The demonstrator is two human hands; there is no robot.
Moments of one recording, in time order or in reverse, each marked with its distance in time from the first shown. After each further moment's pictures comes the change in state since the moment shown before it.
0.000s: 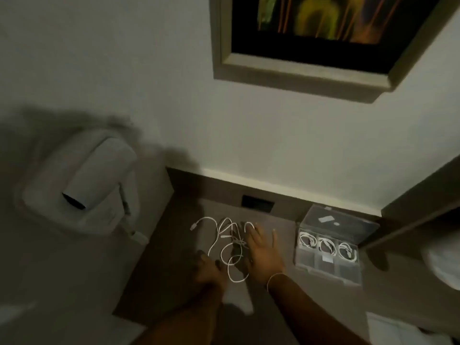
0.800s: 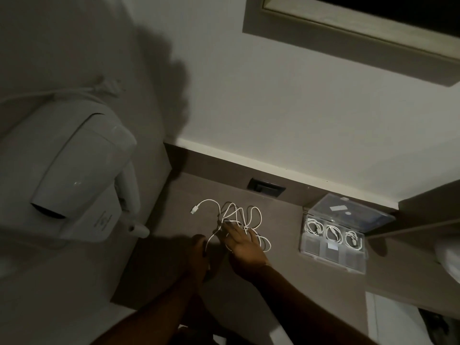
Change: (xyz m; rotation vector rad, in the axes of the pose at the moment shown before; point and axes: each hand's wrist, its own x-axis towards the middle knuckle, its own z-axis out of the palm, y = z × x) left_hand 0.066 -0.064 -0.021 -0.290 -0.160 0.176; right_hand 0.040 -0.043 0.060 0.111 -0.191 -0.114
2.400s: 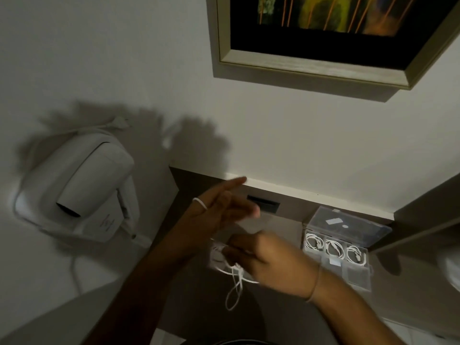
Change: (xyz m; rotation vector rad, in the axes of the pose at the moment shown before) left_hand -0.119 0.205 -0.151 -0.835 -0.372 0.627; right_hand -0.122 -0.054 -0.239 0.372 0.110 -0.445
